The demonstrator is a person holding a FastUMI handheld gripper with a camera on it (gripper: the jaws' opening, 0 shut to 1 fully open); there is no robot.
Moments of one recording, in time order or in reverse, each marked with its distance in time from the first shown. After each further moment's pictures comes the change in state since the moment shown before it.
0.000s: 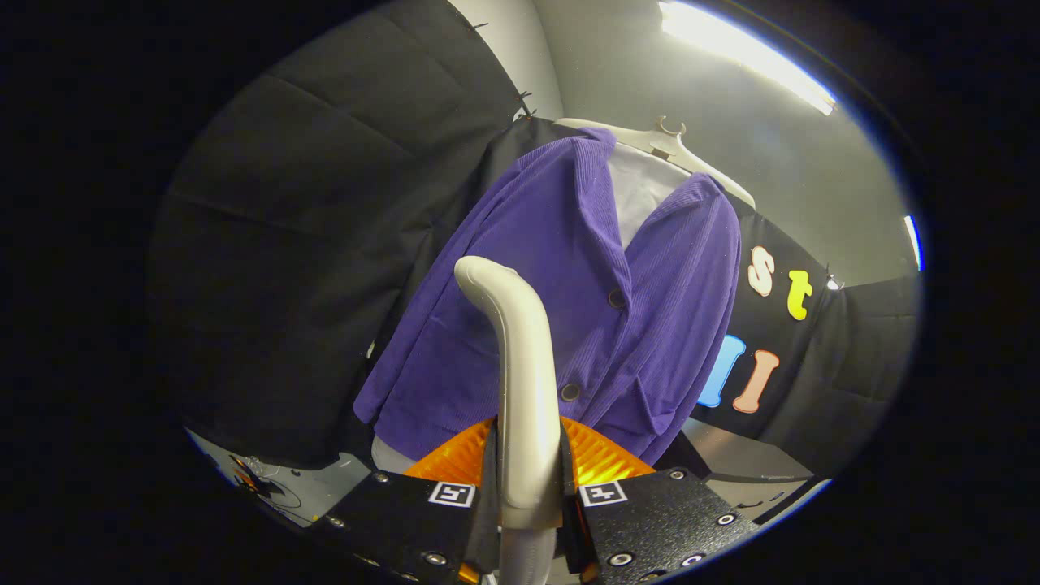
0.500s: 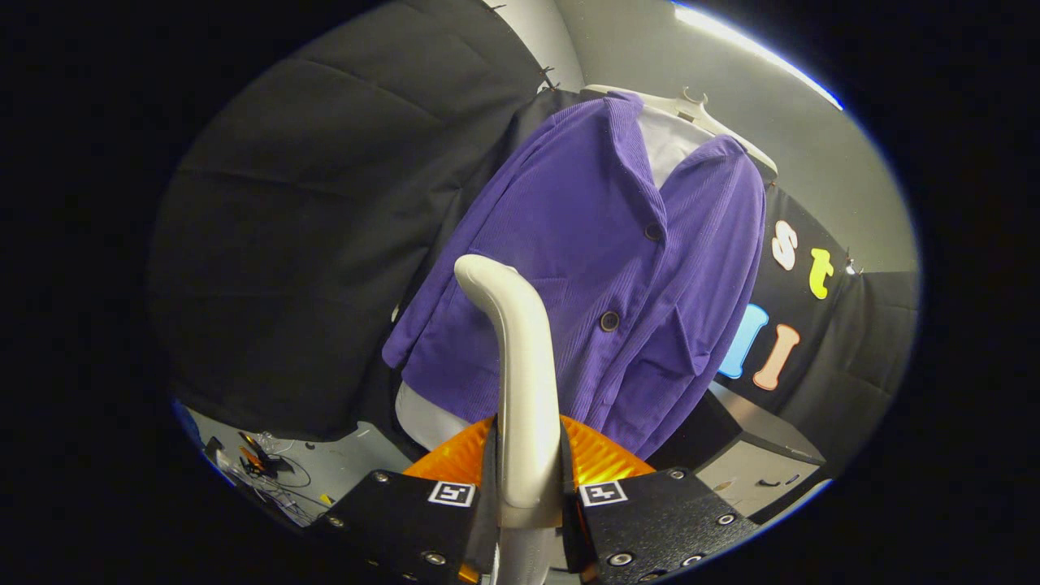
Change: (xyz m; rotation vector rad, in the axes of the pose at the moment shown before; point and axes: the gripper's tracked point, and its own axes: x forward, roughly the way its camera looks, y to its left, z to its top) arm -0.015 0.026 -0.061 0.004 0.114 0.083
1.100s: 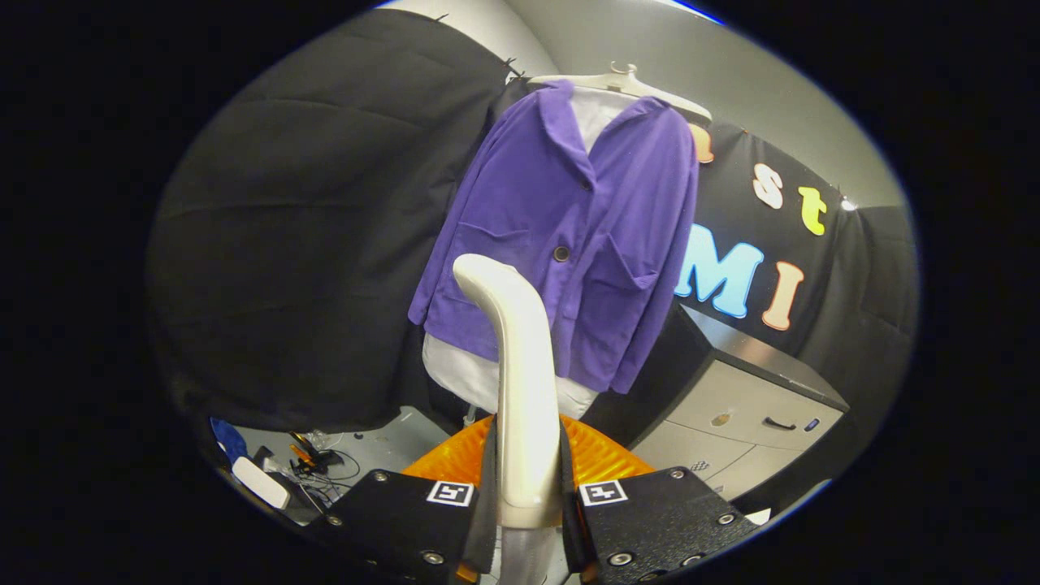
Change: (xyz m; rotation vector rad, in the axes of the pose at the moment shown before) arm -0.133 -0.068 -0.054 0.185 0.038 0.076
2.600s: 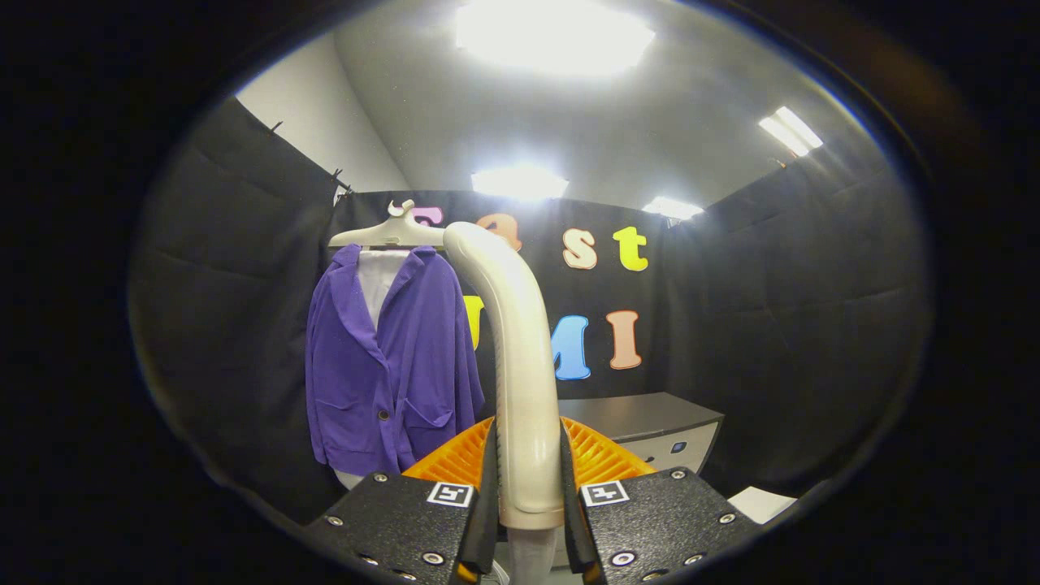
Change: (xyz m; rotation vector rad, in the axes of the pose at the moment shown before) arm -0.164 -0.166 0.144 0.277 -0.316 -0.465
